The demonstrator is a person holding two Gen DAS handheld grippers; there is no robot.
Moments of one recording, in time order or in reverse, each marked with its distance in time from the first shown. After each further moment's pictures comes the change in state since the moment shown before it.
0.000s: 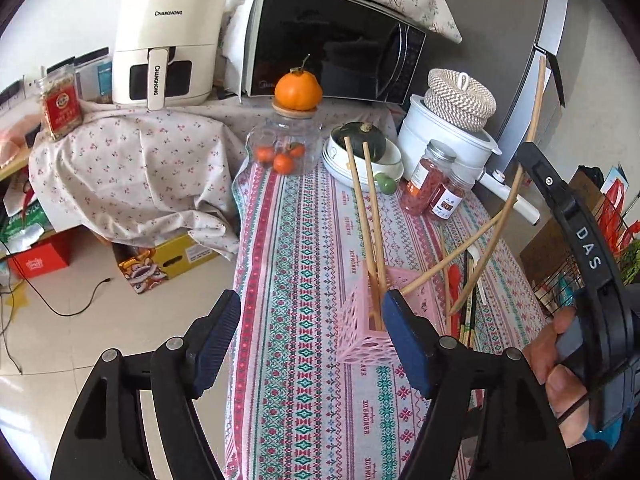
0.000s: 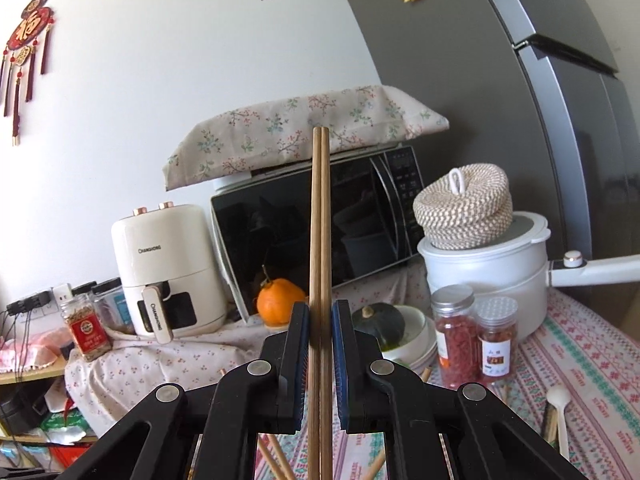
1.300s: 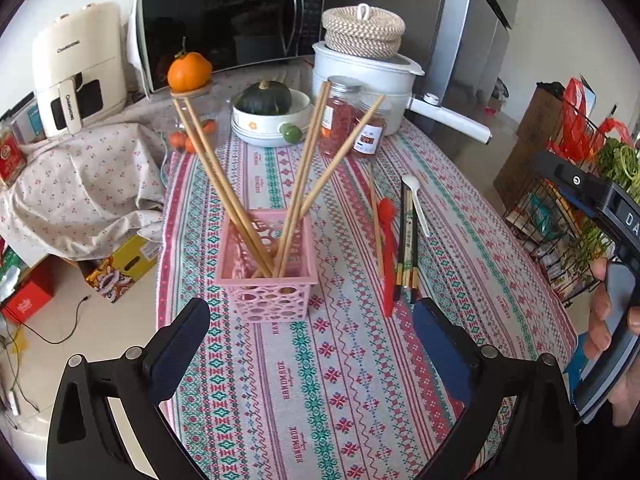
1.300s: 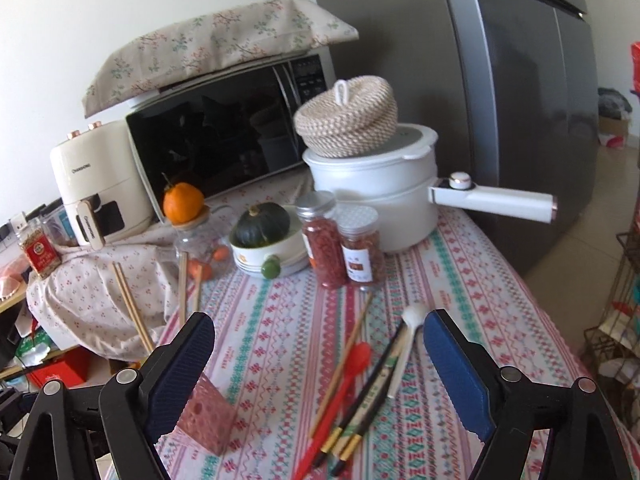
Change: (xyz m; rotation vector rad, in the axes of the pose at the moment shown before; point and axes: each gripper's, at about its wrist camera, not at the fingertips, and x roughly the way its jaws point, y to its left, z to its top) left arm 0.003 -0.117 -0.038 0.240 0.115 -0.067; right arm -0.061 -0.144 0.030 0.030 0.408 -0.155
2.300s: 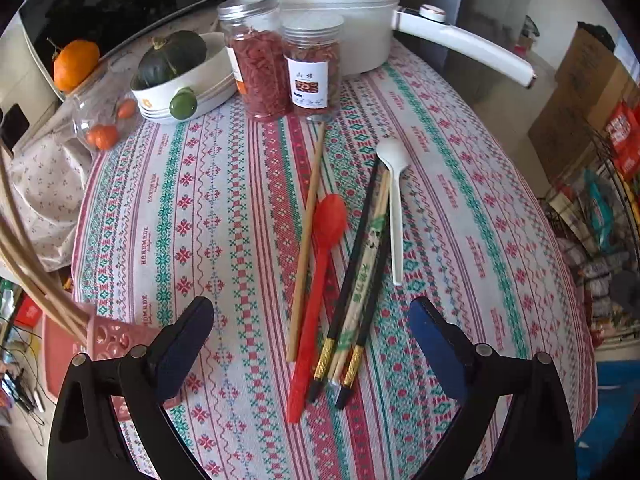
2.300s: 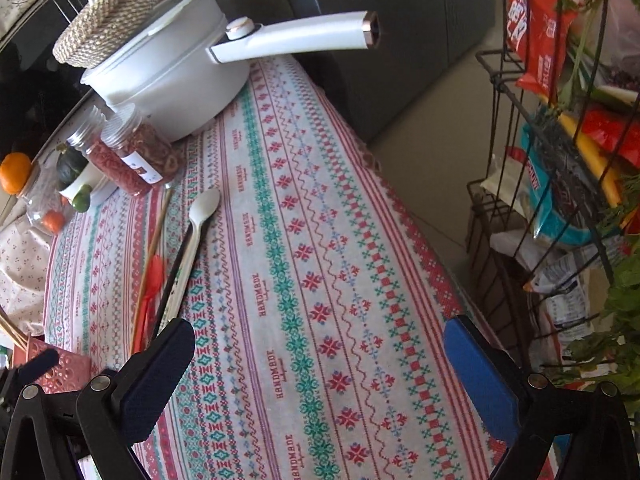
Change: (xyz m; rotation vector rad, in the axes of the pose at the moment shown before) left arm 0.170 -0.117 0.084 0.006 0.263 0.129; right arm 0.061 -0.181 -0.002 0.255 0.486 -0.161
